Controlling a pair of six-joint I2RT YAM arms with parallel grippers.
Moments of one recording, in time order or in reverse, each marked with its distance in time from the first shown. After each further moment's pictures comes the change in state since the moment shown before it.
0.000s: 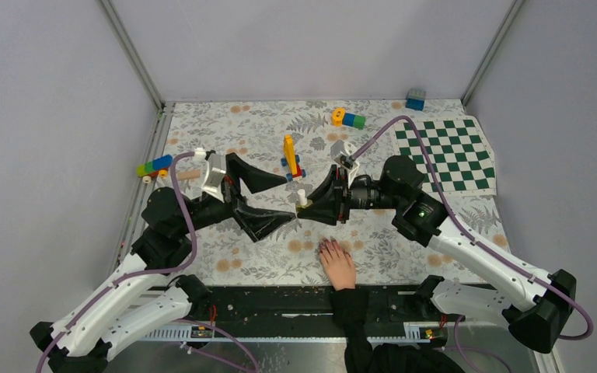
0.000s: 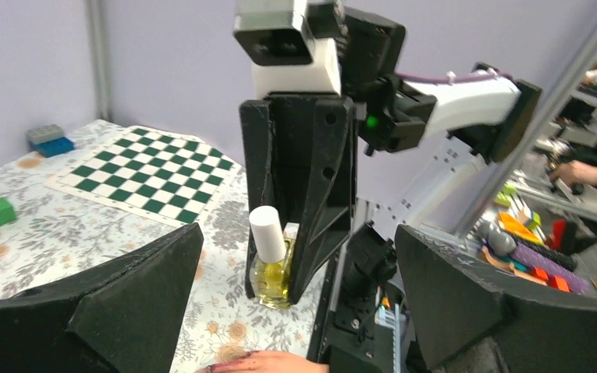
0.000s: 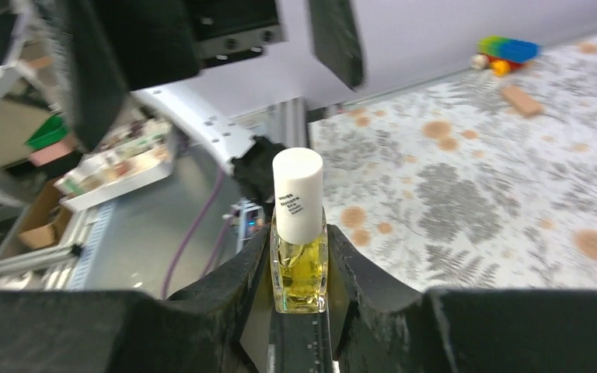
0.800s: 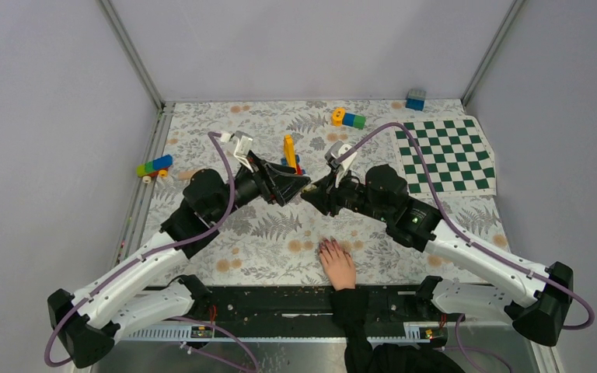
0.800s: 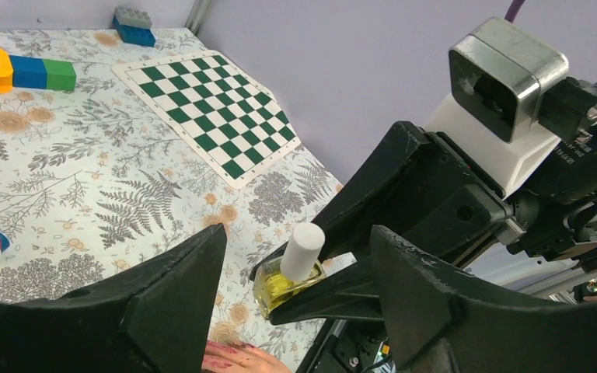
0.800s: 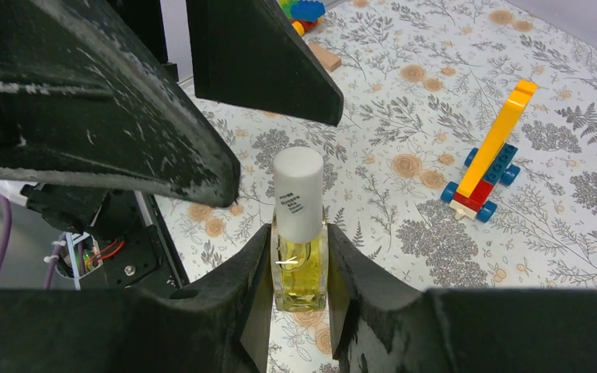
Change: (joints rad) left arm -0.019 0.199 -0.004 -0.016 -0.371 -0.209; right arm 0.111 0.007 -0.011 -0.162 0.634 -0.198
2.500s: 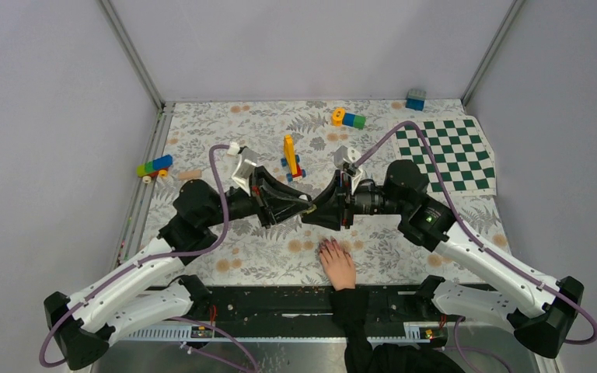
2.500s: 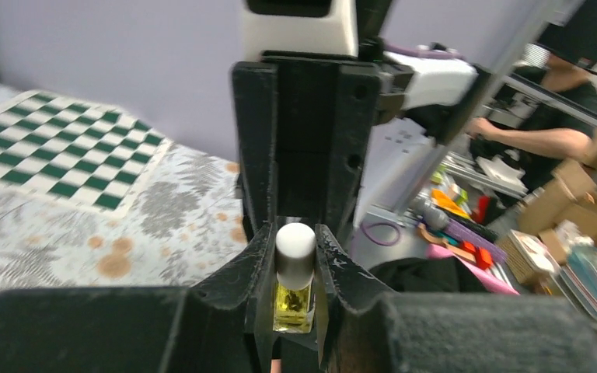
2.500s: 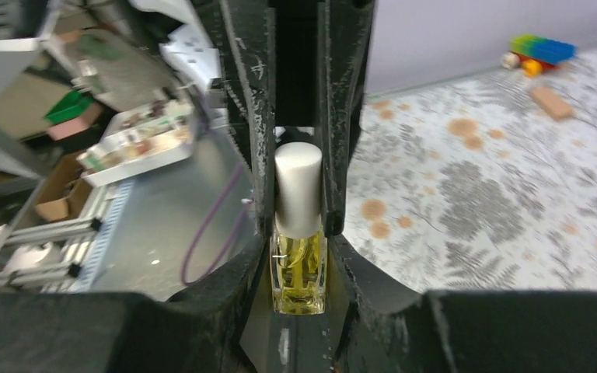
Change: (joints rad) left arm -0.056 -0.045 -0.042 0.170 0.386 0.088; right arm -0.091 -0.061 0.010 0.061 -0.582 0.132
